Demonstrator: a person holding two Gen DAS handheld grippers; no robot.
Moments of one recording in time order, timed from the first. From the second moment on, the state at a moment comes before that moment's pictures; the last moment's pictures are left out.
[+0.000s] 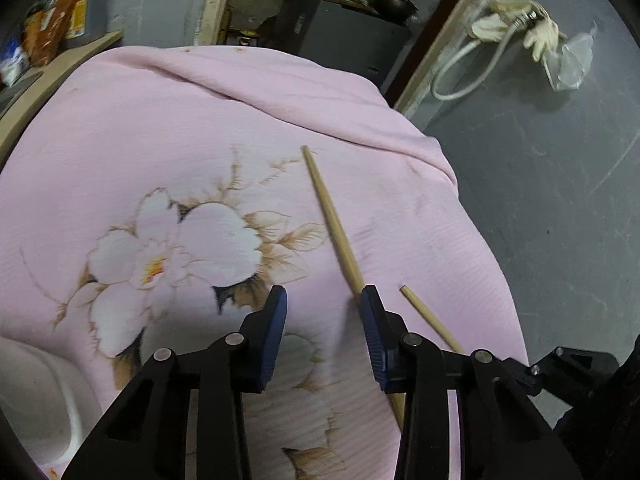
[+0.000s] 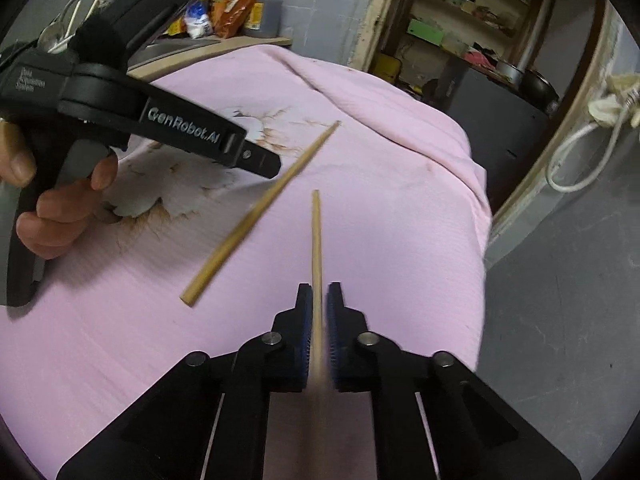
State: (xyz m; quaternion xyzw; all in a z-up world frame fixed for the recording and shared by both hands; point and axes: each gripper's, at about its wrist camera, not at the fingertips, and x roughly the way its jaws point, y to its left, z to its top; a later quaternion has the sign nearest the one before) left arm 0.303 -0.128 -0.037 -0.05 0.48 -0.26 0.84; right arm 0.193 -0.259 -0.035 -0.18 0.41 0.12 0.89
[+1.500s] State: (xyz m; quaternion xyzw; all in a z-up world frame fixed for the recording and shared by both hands) left arm 0.263 -0.135 -0.033 0.05 0.53 -0.28 0.80; right arm 0.239 -0.272 -0.028 -0.05 0.46 0.15 0.87
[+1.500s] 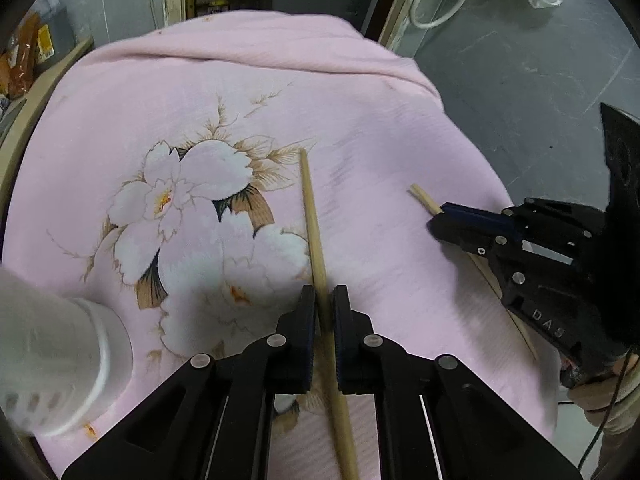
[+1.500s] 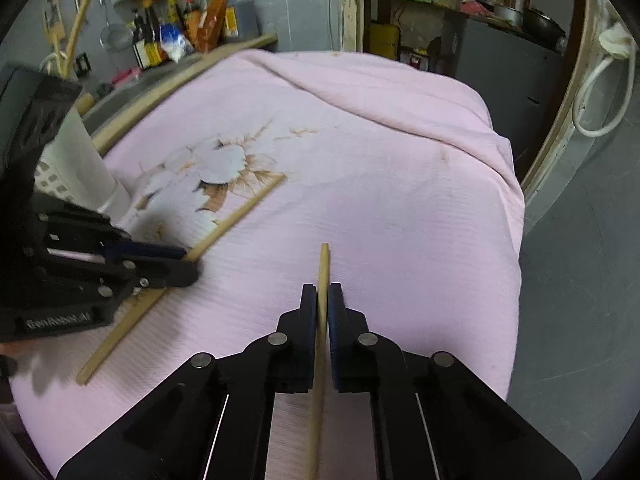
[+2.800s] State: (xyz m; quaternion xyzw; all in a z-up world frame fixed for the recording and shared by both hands) left arm 0.126 0.046 0.135 -0.07 -0.02 -0.08 0.99; right arm 0.148 -0.165 0.130 0.06 -0.09 0.30 0.95
